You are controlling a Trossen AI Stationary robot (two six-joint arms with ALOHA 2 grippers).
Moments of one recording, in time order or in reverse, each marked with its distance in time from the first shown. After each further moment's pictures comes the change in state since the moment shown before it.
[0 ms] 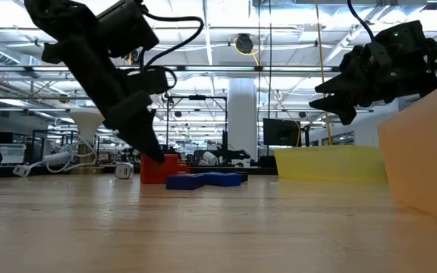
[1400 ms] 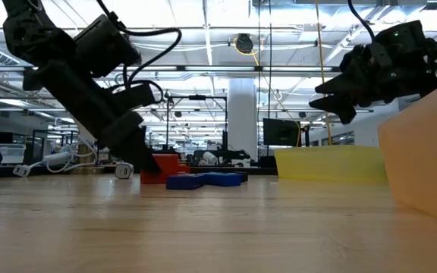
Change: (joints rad) left arm -0.007 0.025 -0.187 0.340 -0.055 -0.011; right arm 0.000 0.000 0.000 0.001 0.003 -0.026
